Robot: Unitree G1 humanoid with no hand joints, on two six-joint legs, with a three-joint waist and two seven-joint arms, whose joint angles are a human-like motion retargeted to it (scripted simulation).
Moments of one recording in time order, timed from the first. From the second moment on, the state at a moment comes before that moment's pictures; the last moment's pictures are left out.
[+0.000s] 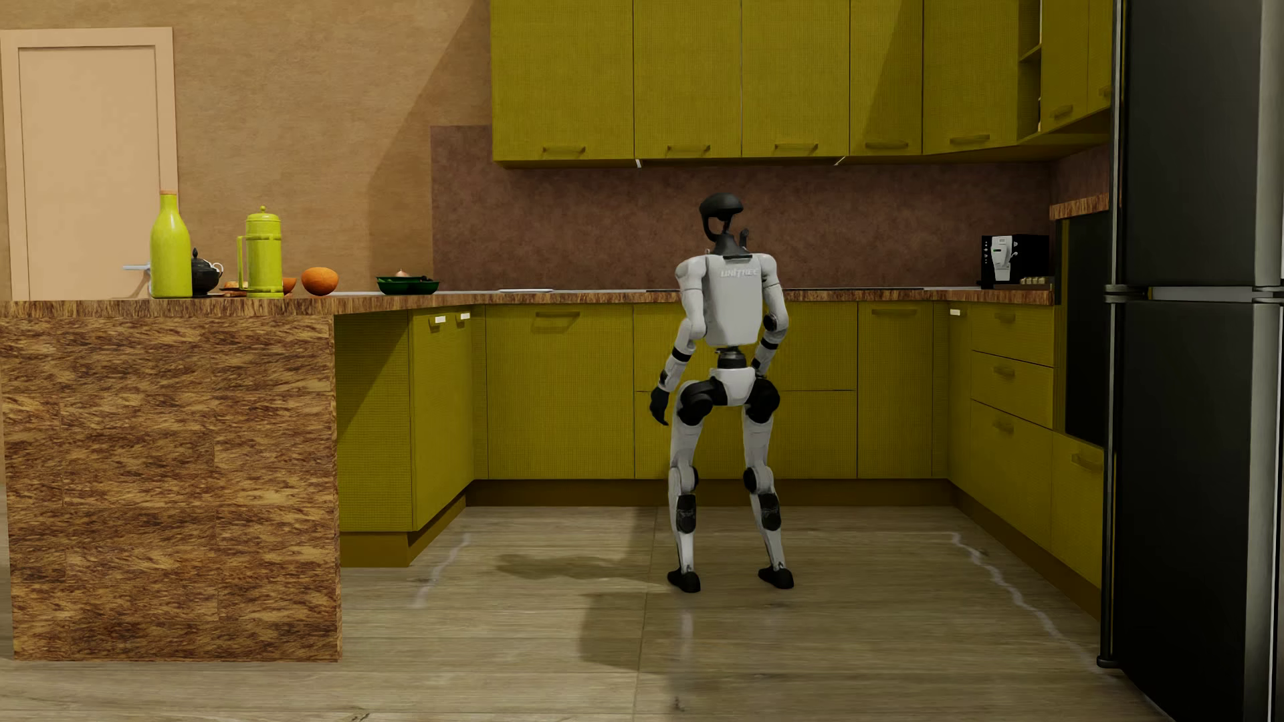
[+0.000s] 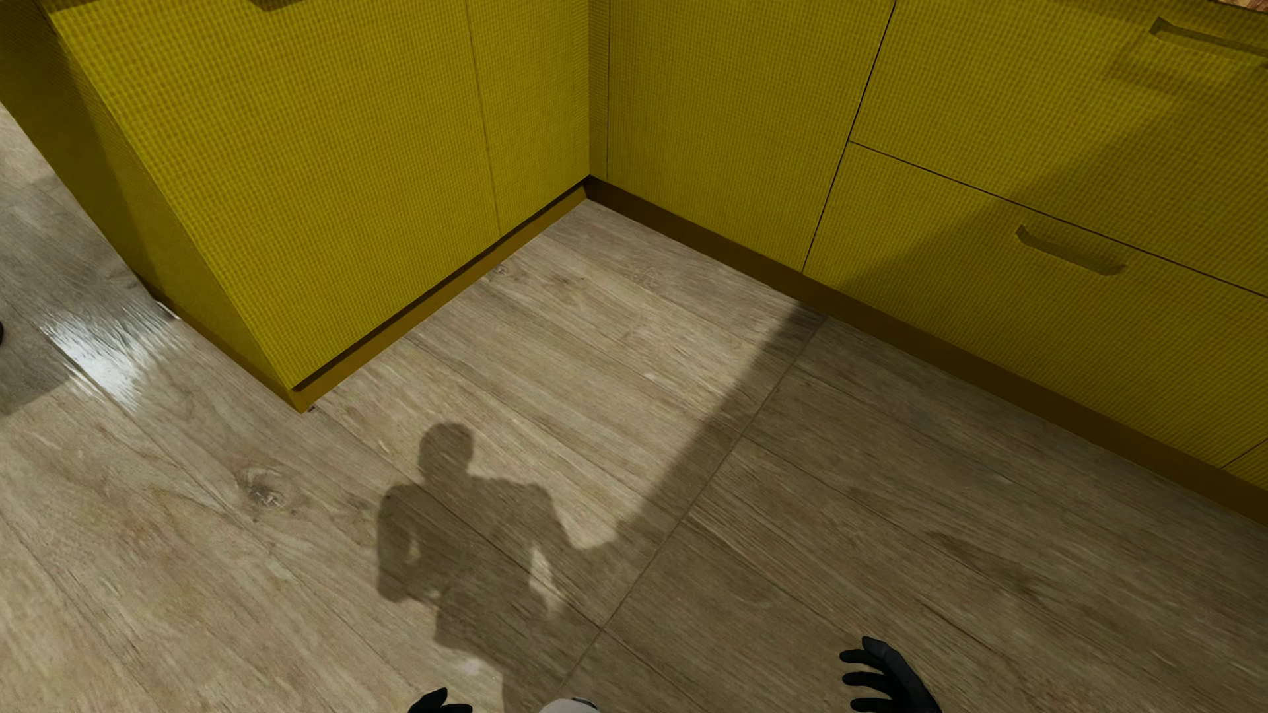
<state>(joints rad) -0.48 -0.36 0.24 0.00 -0.11 -0.04 -0.06 -0.02 0.03 0.72 0.70 0.24 0.17 -0.27 -0.35 0.14 -0.19 -0.01 0.10 -0.03 0.06 0.66 0.61 -0.02 -0.06 0.07 0.06 -0.01 -0.03</state>
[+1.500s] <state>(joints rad) -0.57 -0.34 0.22 0.03 -0.16 0.02 -0.01 -0.04 0.04 0.82 0.85 0.26 0.10 -0.34 -0.49 0.19 -0.19 -0.07 0.12 -0.05 0.04 0.68 0.58 -0.12 -0.03 -0.05 0.11 0.05 0.02</state>
